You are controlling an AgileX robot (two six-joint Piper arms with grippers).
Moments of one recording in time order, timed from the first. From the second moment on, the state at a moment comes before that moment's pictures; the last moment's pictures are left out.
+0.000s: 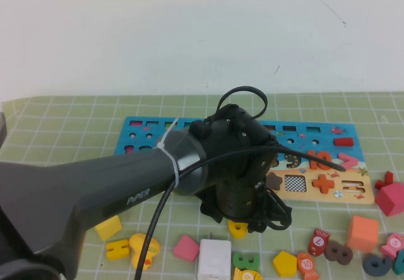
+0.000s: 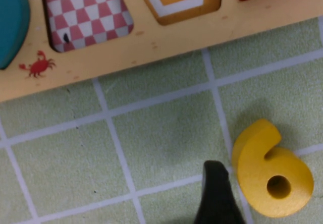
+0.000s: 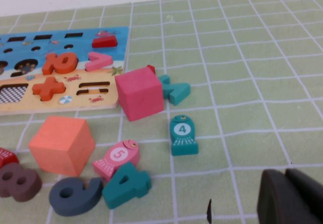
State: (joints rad) right arm -0.07 -0.01 0.02 0.04 0.42 0.01; left arm -0.79 2.01 -1.56 0.14 0.98 -0.60
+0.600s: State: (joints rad) right arm -0.07 -0.01 0.02 0.04 0.42 0.01; left arm -0.79 2.01 -1.56 0.11 0.97 -0.61
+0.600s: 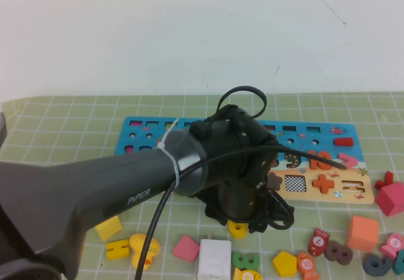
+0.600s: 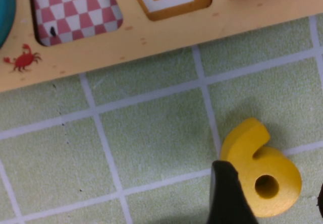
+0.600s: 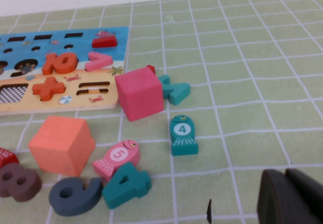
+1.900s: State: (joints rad) right arm -0.07 -0.01 0.02 0.04 0.42 0.01; left arm -0.79 2.04 -1.79 0.35 1.18 -0.57
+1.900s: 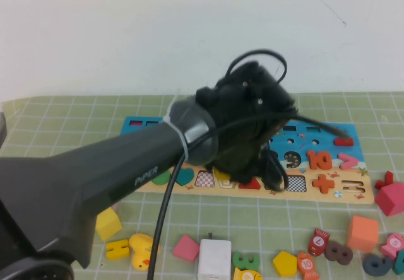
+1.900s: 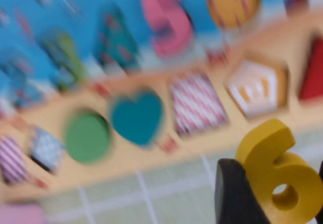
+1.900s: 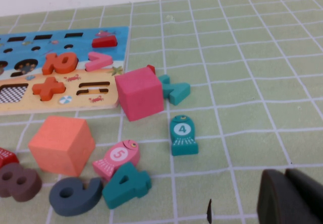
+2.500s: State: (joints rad) right arm -0.07 -0.01 0.02 0.04 0.42 0.01; left arm -0.66 2.12 -1.84 0.26 0.90 -0.62
